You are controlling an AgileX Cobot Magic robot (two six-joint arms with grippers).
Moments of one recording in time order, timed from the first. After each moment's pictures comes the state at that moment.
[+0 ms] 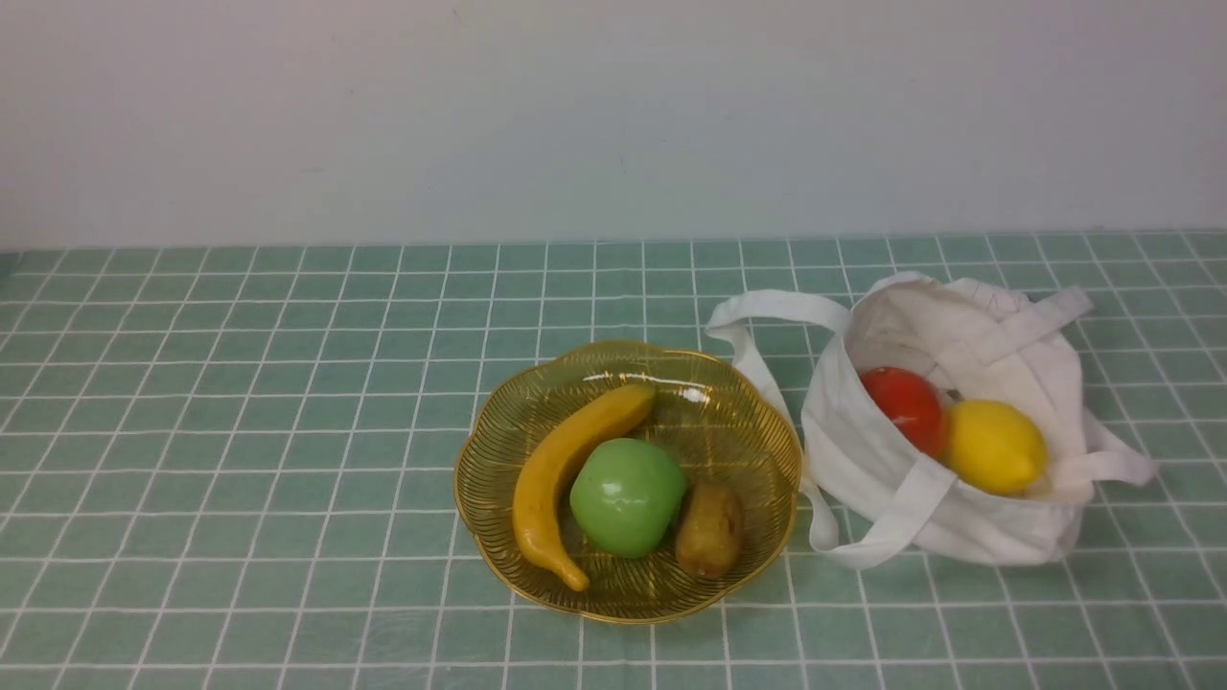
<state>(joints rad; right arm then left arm) 0.00 -0.01 0.03 0.00 0.36 0.00 -0.08 -0.01 0.02 0.05 0.41 -0.09</state>
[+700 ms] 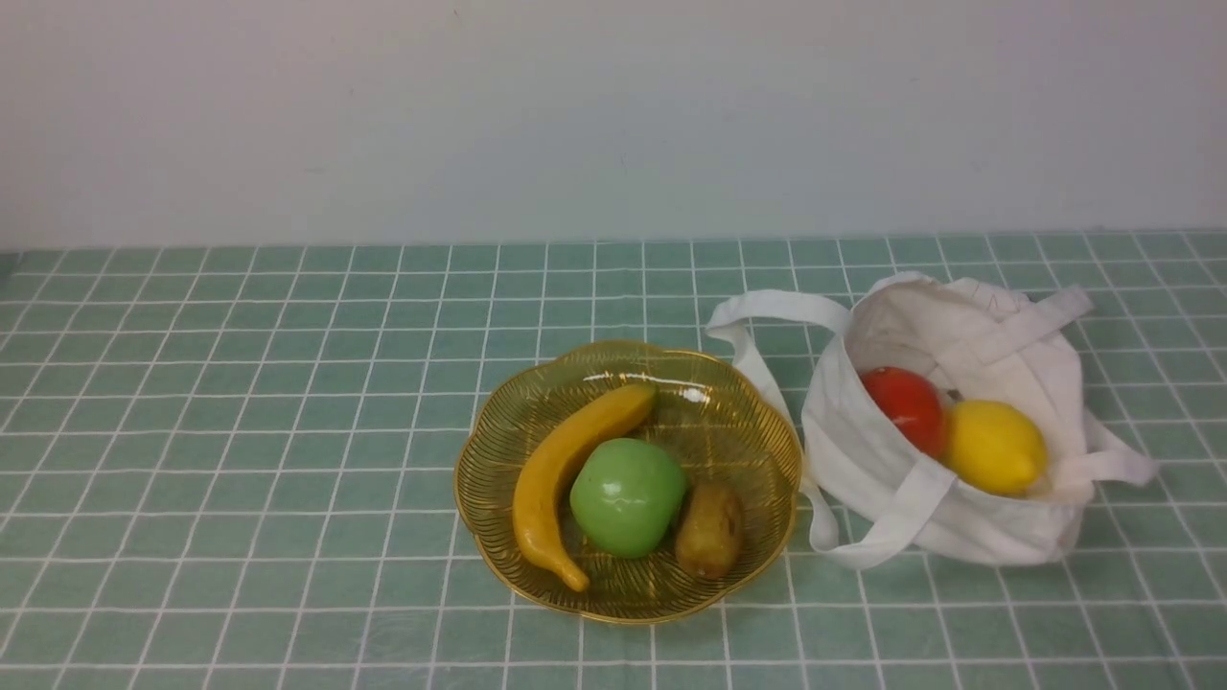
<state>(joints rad) 0.00 -0.01 0.03 0.68 0.27 0.34 -0.08 -0.01 0.02 0.05 0.41 -0.09</state>
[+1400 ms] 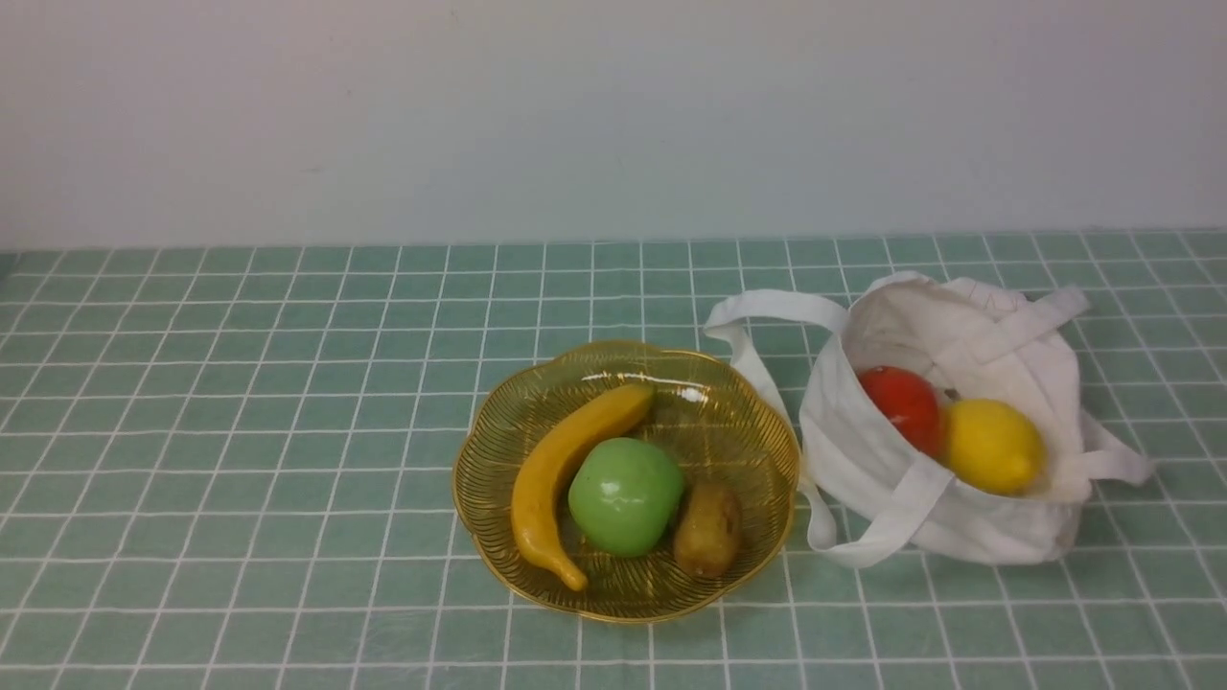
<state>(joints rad) 0.00 0.40 -0.46 0.71 0.42 -0.36 -0.08 -0.01 0.02 0.05 0.41 -0.09</state>
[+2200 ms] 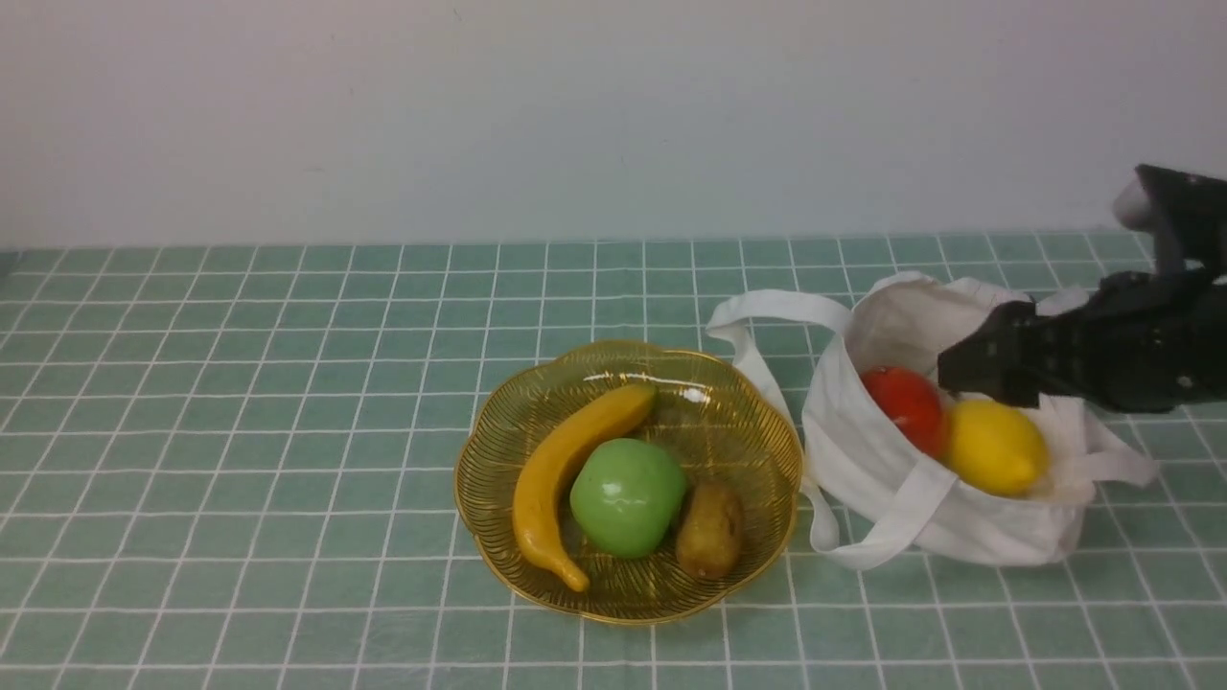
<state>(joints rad) 0.03 1.52 -0.96 0.74 0.61 -0.62 -0.08 -0.01 0.02 0.05 0.41 -0.09</state>
